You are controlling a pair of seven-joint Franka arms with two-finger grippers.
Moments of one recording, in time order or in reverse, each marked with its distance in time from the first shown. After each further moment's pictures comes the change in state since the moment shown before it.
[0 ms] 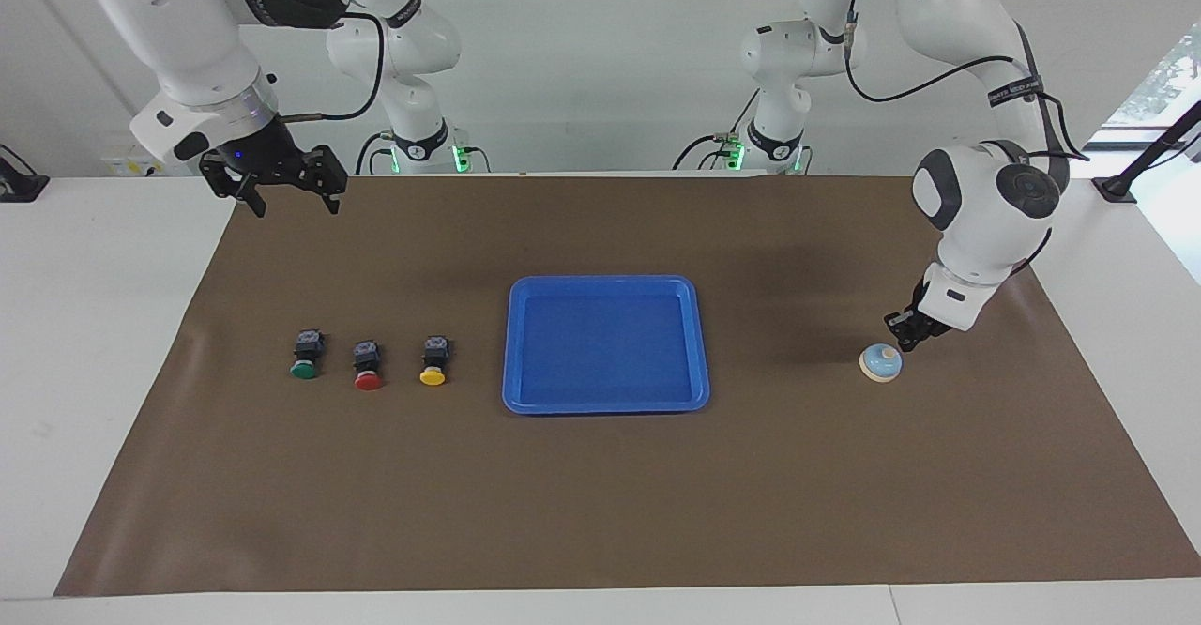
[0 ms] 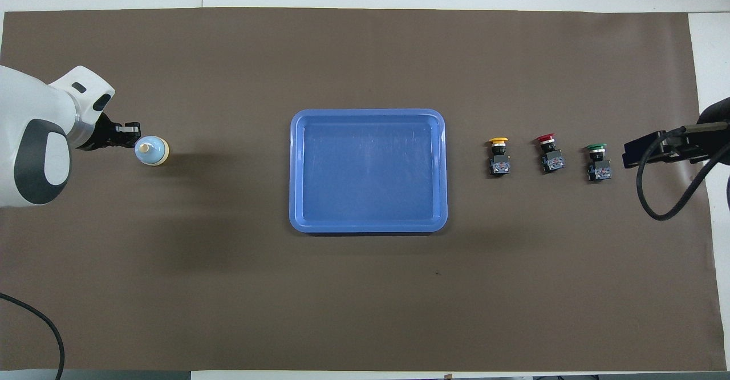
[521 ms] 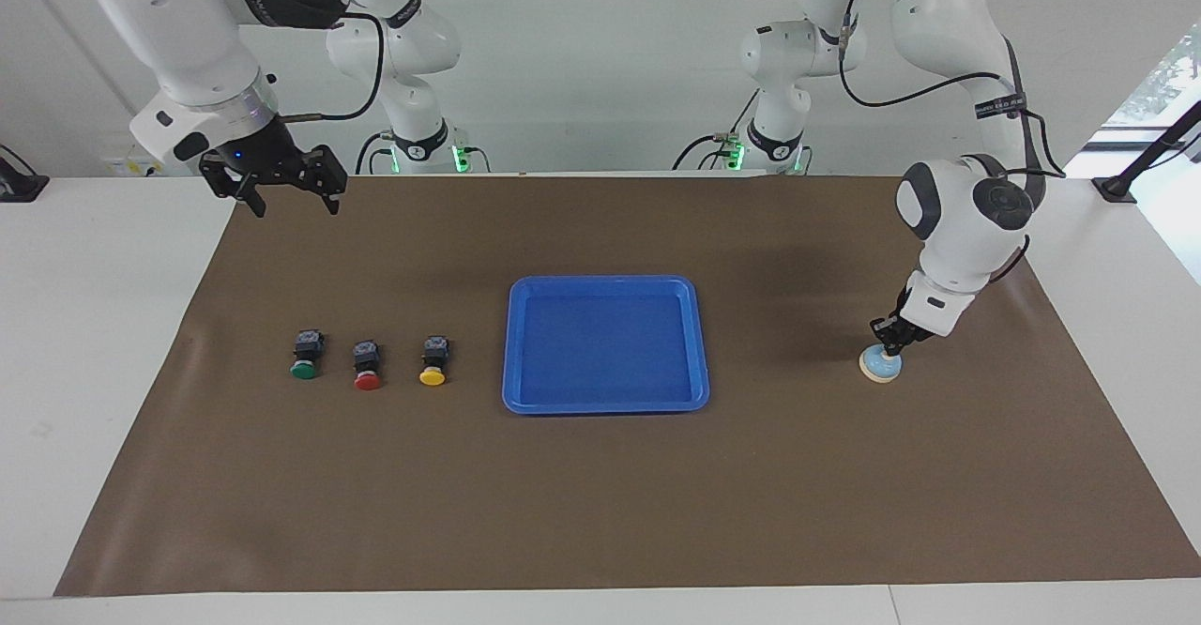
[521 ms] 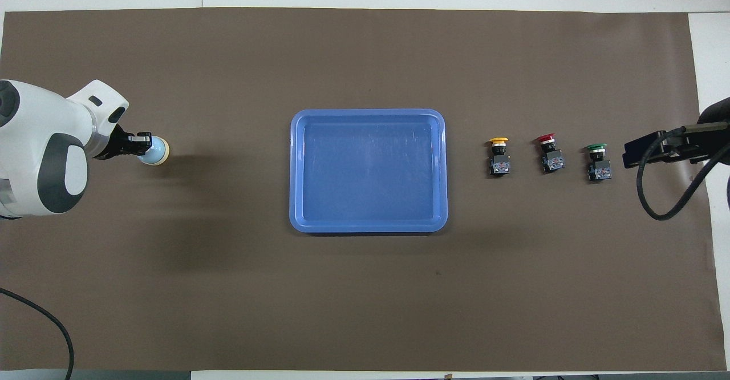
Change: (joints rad) left arm -0.001 0.009 -0.002 -0.042 0.000 0.042 0.000; right arm 0.000 0.000 0.000 0.000 0.000 0.000 0.000
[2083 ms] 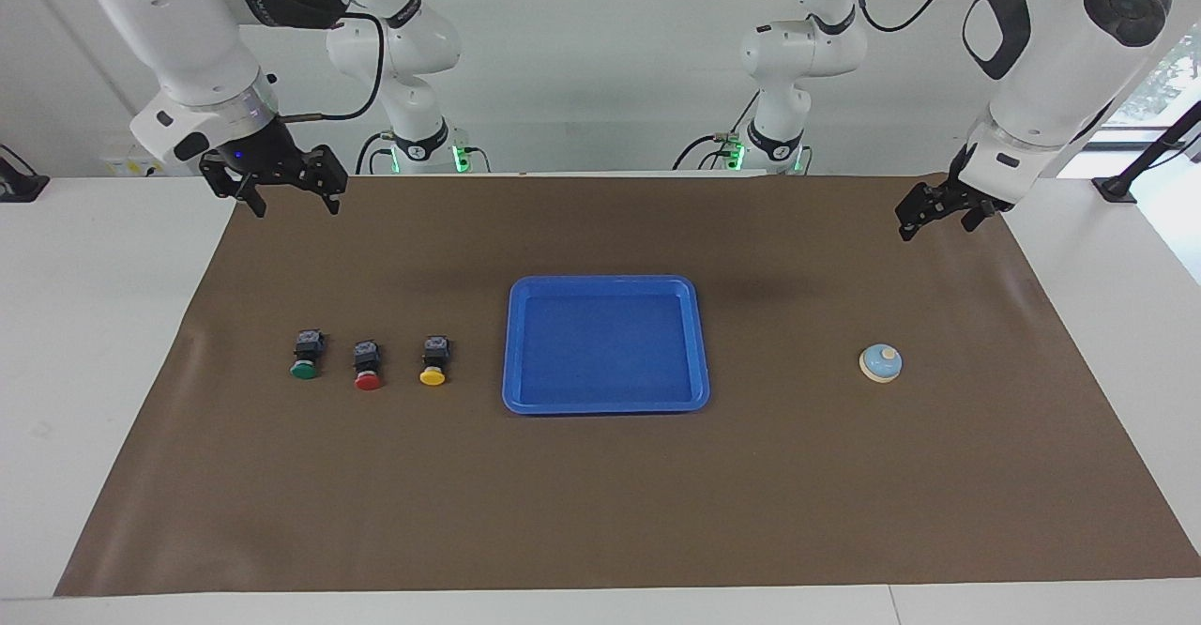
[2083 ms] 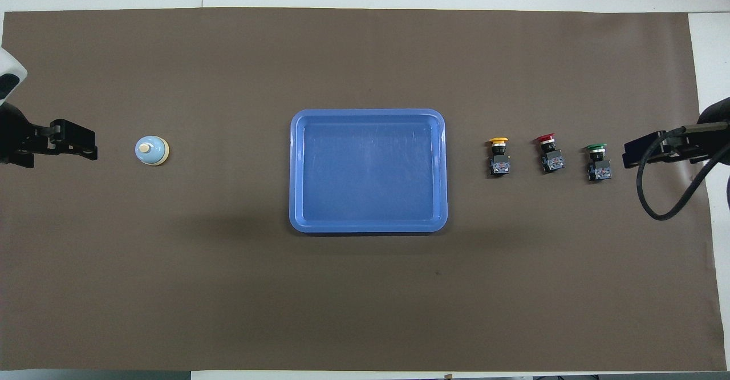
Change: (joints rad) left arm -0.039 -0.236 -0.005 0.313 -0.006 -0.659 -0.013; right arm 0.000 0.000 0.000 0.000 0.000 0.000 0.000
